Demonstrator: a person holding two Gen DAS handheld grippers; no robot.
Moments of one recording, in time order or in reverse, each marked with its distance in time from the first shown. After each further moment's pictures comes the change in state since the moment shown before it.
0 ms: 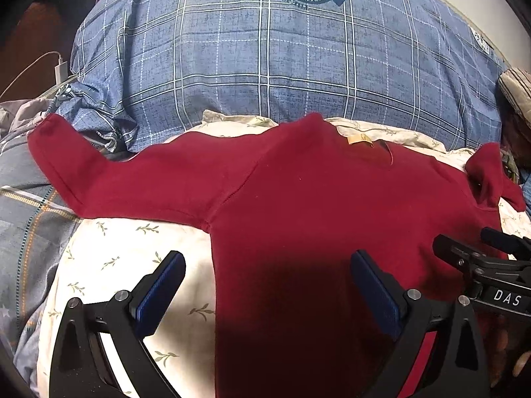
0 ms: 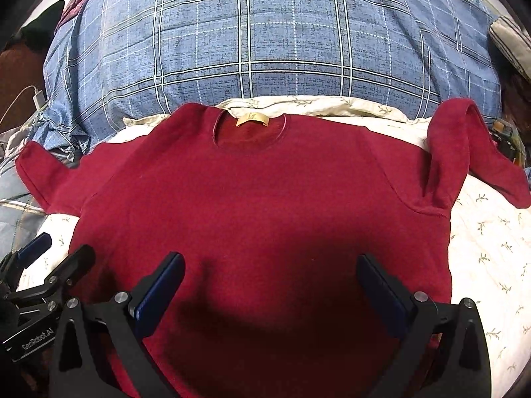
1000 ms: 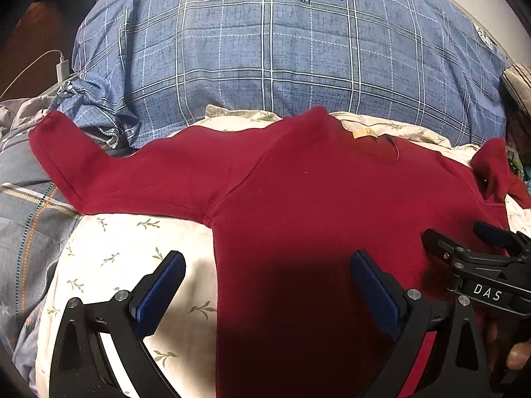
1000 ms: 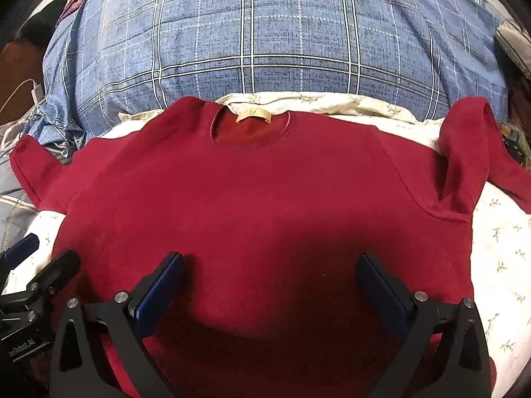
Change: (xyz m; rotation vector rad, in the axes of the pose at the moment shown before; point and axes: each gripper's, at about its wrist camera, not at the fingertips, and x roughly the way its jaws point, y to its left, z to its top) left arm 0.007 0.001 0.000 -0.002 0.011 0.016; right arm 0.022 0.002 0.000 -0.028 -0.027 -0.010
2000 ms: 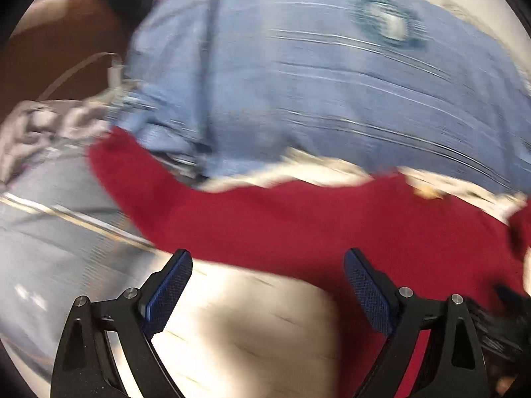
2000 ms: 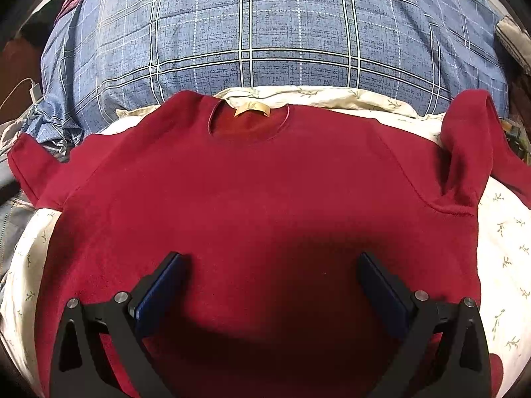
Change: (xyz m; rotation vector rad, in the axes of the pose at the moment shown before) left arm -0.028 0.098 0.060 -0.112 -0.056 0.219; right arm 0.005 -0.004 -0.002 0.014 0.014 0.010
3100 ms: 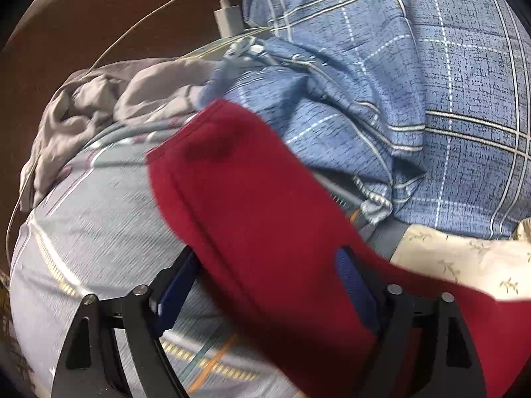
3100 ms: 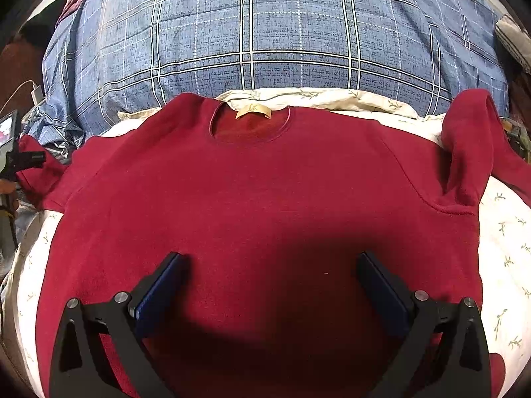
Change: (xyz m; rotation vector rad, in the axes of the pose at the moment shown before) left arm 0.159 0.094 0.076 -0.174 0.140 0.517; right arm 0.001 0.000 -0.002 0.003 -0.014 0.007
